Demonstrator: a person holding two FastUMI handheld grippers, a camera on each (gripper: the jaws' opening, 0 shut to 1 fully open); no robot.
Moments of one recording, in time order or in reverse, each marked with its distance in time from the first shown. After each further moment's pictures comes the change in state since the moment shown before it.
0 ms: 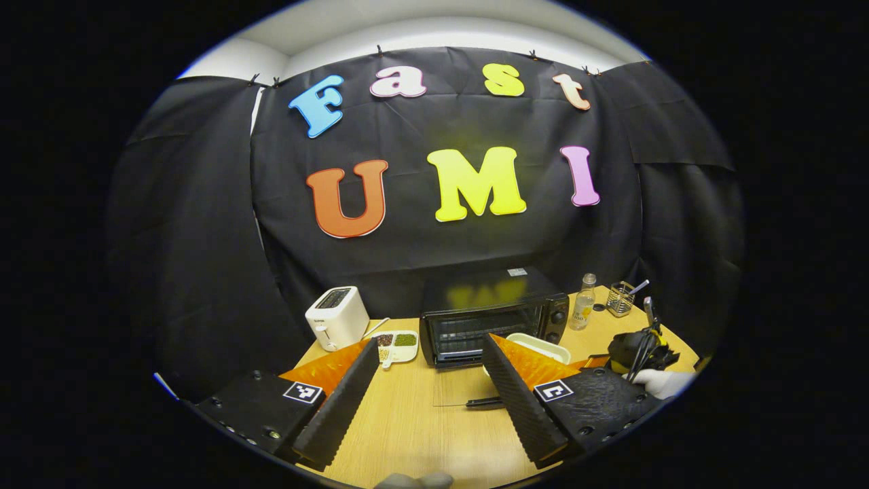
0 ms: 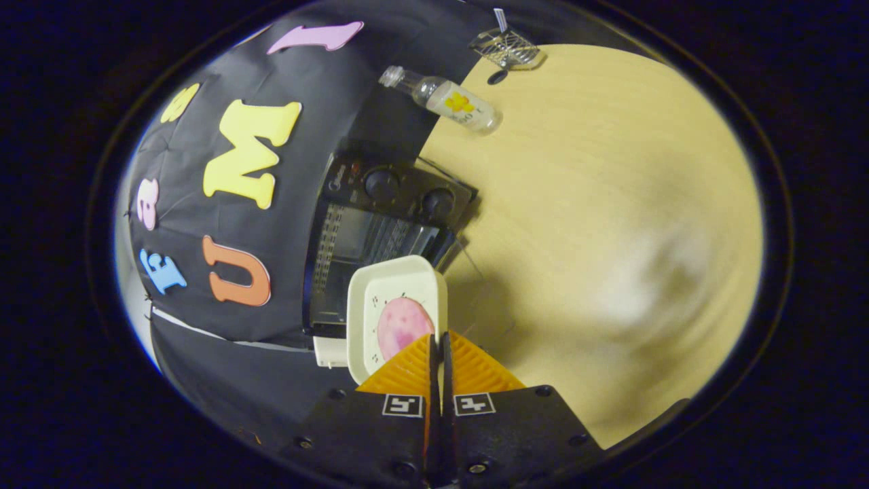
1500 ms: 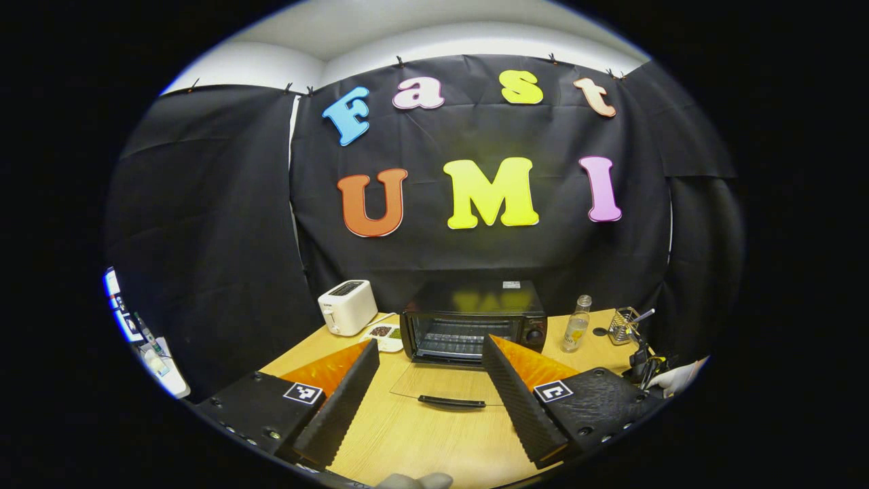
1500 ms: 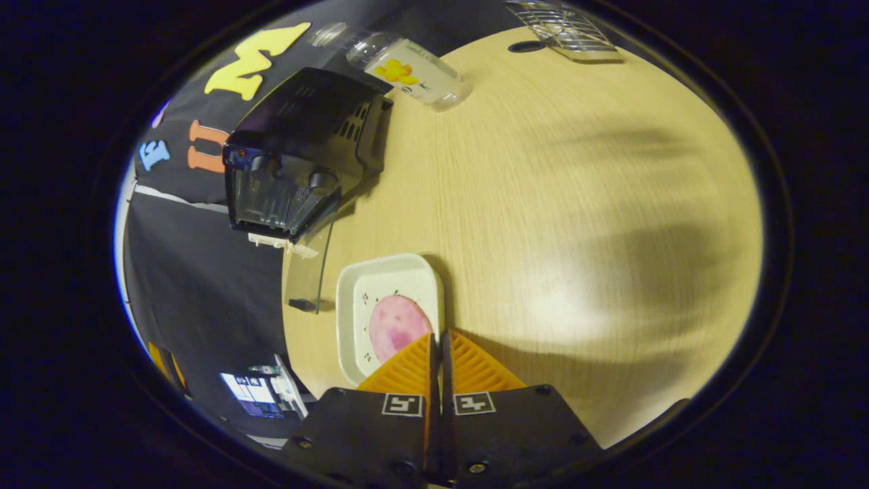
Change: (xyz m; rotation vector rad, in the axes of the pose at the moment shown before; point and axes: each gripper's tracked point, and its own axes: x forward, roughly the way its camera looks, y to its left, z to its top) left arm -0.032 -0.115 0.009 -0.082 -0.016 0.220; right arm -0.071 -0.168 0.160 -0.478 0.508 -0.165
